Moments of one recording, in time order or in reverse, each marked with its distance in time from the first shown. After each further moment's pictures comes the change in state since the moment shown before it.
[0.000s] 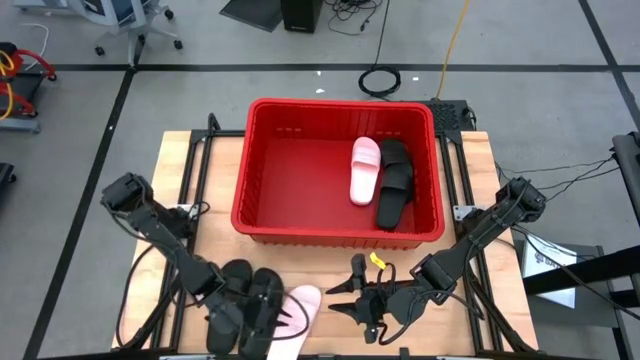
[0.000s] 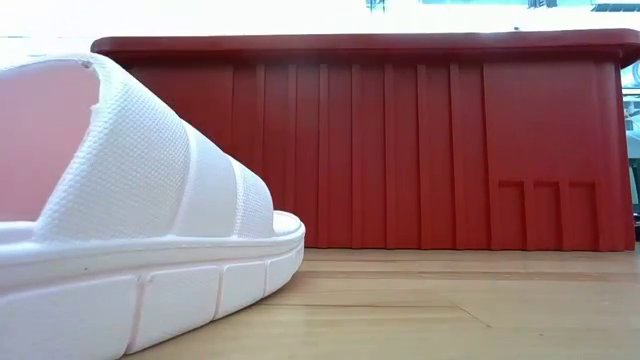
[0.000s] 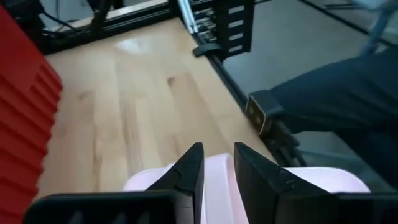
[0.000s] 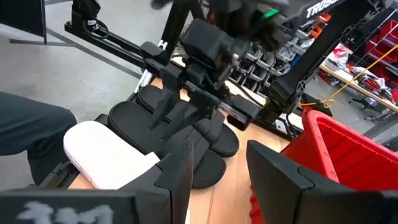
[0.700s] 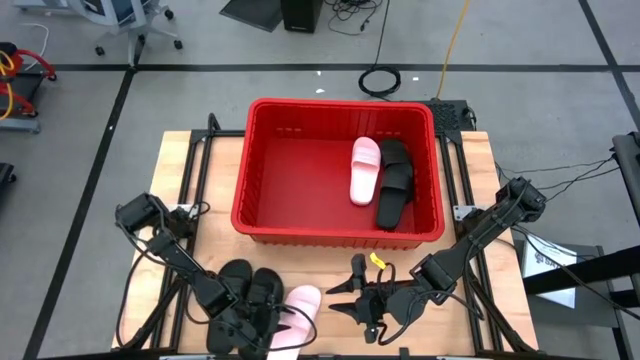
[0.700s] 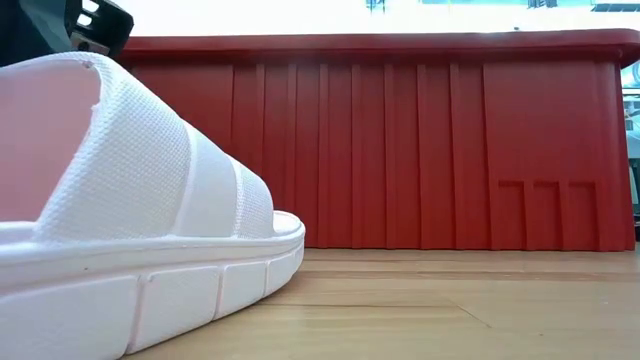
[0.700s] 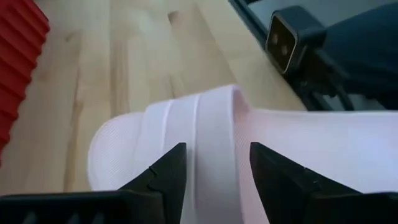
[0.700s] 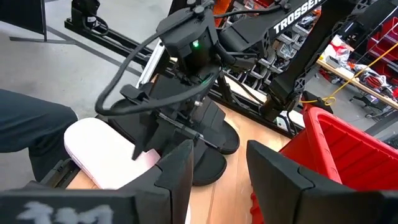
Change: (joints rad) left arm -0.024 0.221 -0.001 0.040 -0.078 -0.094; right arm 0.000 0.000 0.000 -0.014 0.000 0.009
